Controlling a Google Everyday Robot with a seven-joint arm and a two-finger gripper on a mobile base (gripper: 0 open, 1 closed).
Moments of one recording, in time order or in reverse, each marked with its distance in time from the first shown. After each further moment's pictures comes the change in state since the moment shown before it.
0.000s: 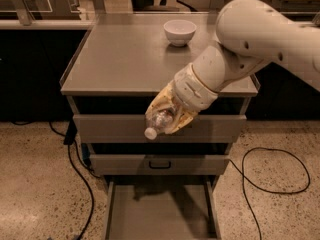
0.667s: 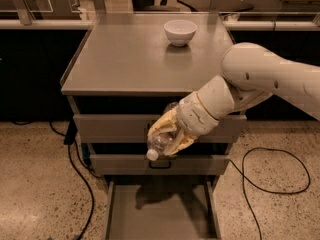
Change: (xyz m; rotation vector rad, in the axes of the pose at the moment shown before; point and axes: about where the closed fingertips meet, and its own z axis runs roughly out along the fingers) arm -0.012 0.044 0.046 0.092 -0.126 0.011
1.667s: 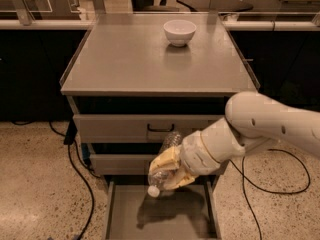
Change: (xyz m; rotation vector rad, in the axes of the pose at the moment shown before) arm -0.039 0.057 0.049 0.052 -0.018 -0.021
